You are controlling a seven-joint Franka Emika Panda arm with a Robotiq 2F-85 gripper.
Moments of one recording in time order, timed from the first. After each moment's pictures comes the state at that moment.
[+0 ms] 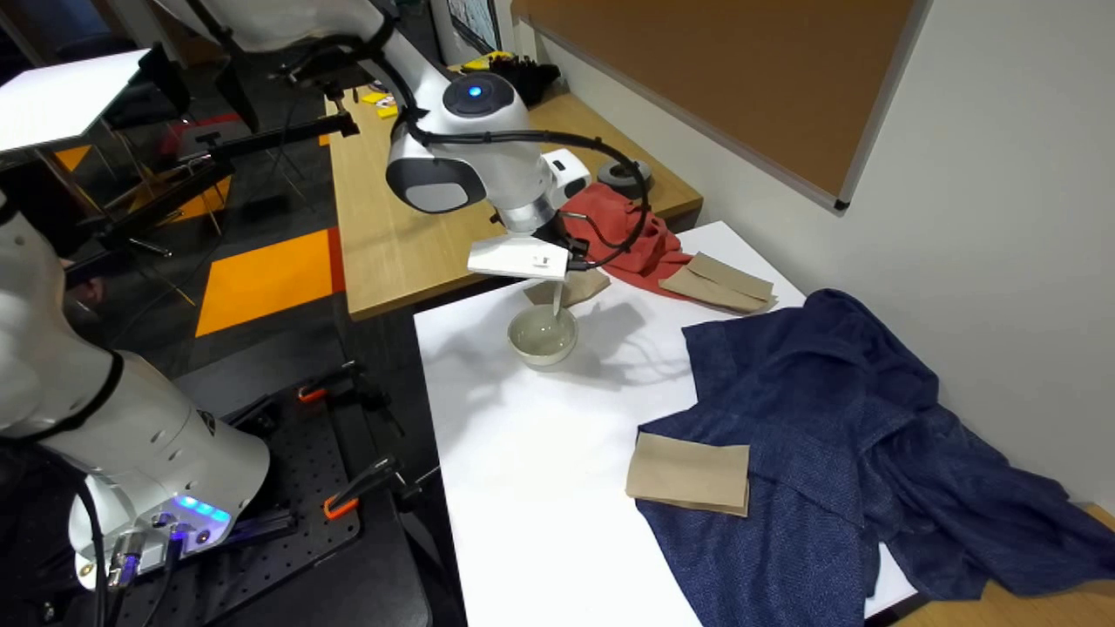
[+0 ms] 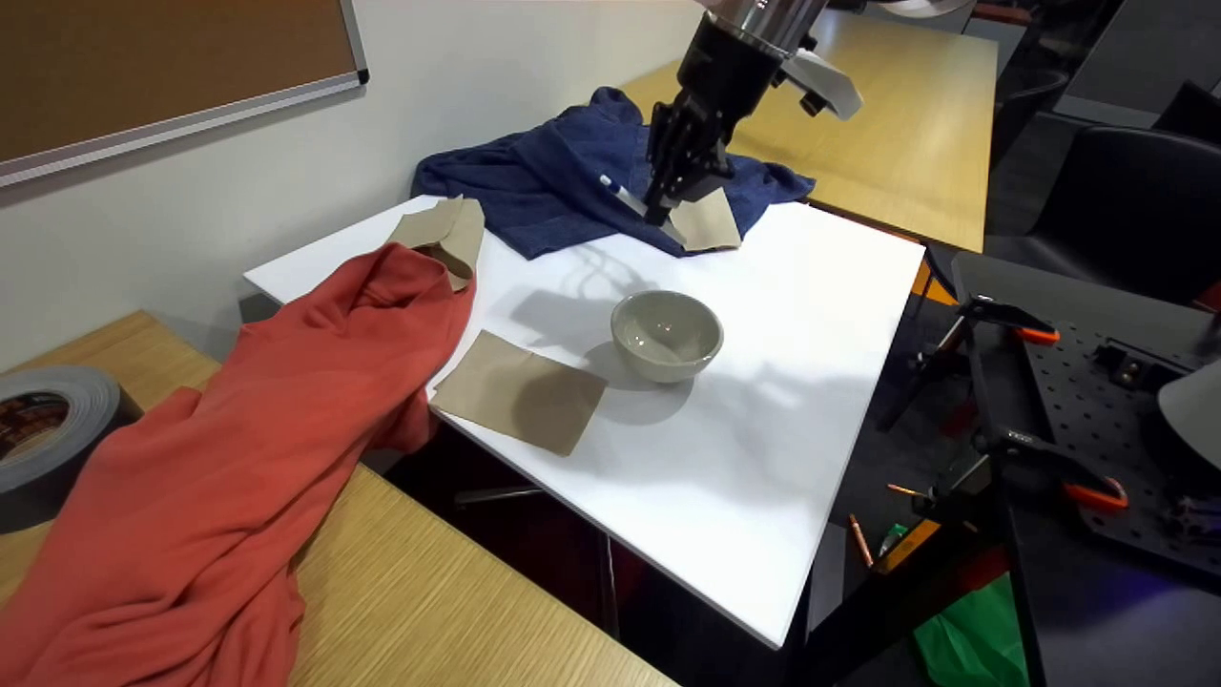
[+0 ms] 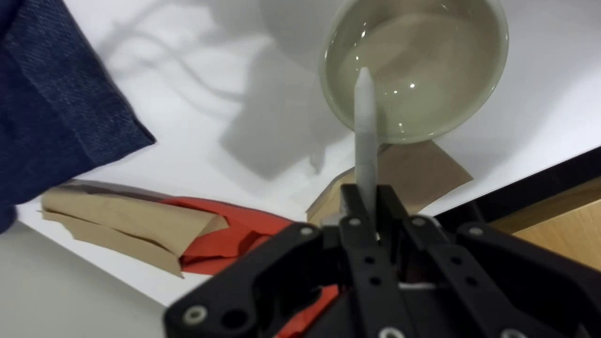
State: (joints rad) arm 0.10 0.27 -0.07 -2.38 0.67 2.92 -1.31
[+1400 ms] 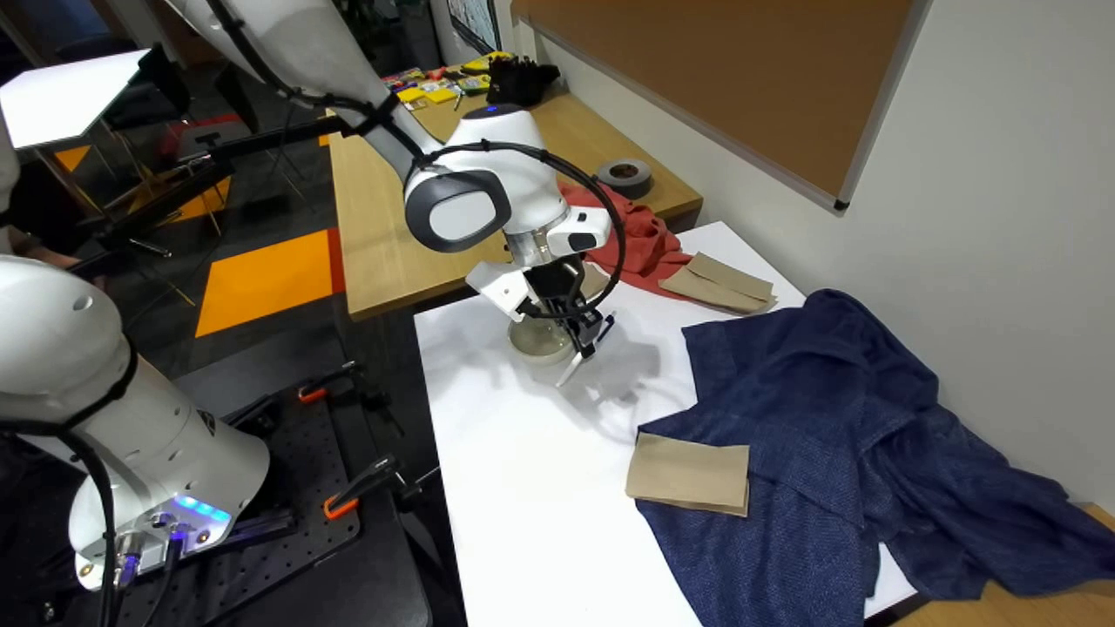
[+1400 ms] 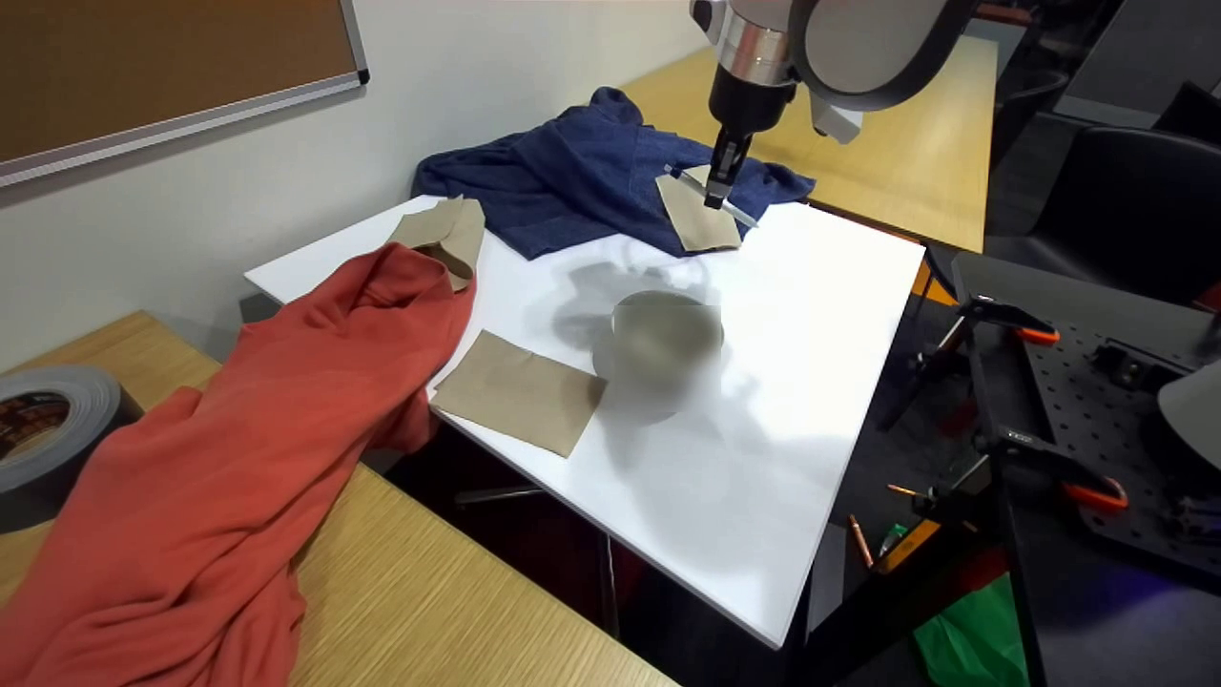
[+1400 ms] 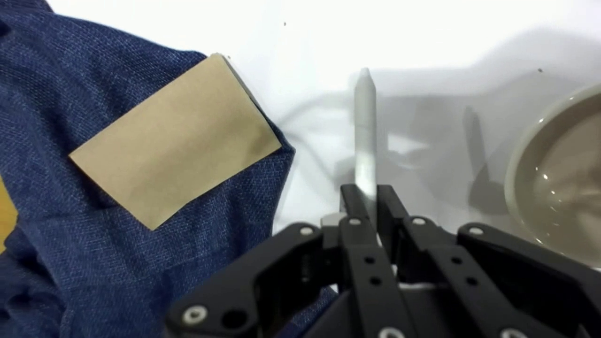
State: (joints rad) arm 0.71 0.49 -0.82 -2.39 0.20 2.86 -0.29
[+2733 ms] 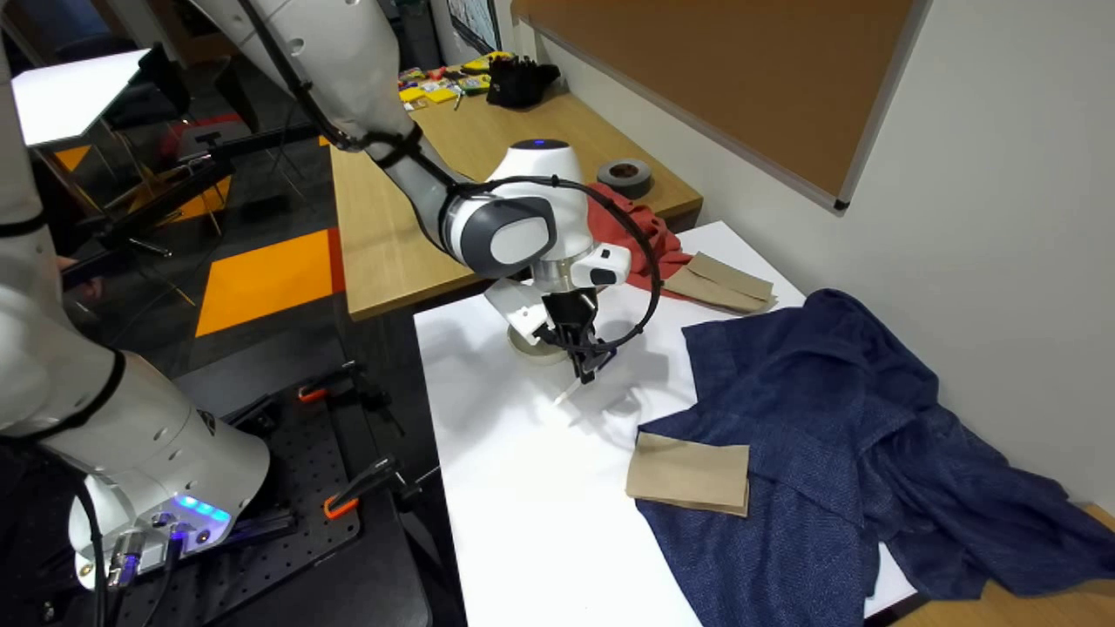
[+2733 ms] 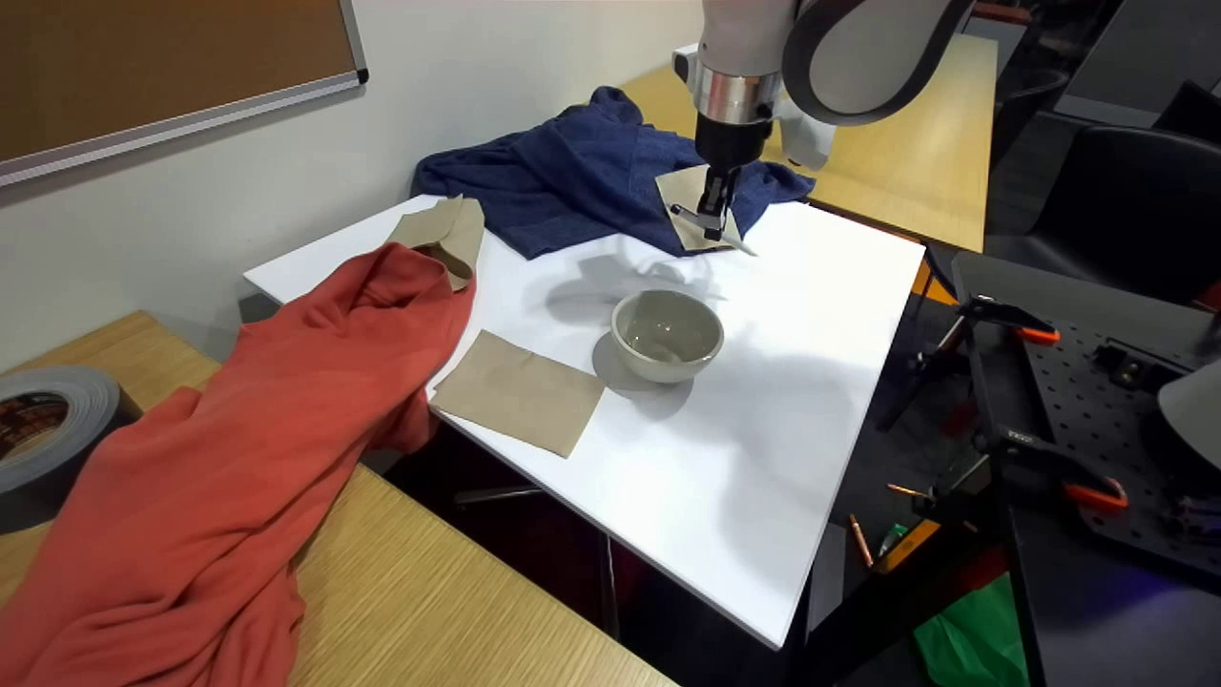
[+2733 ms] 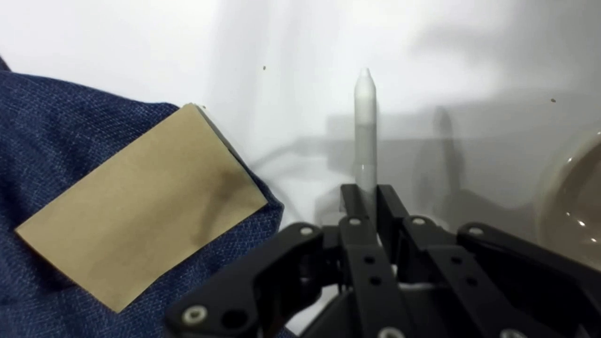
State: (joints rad) arm 0.14 0.49 -0.33 -2.27 -0.23 2.74 0.05
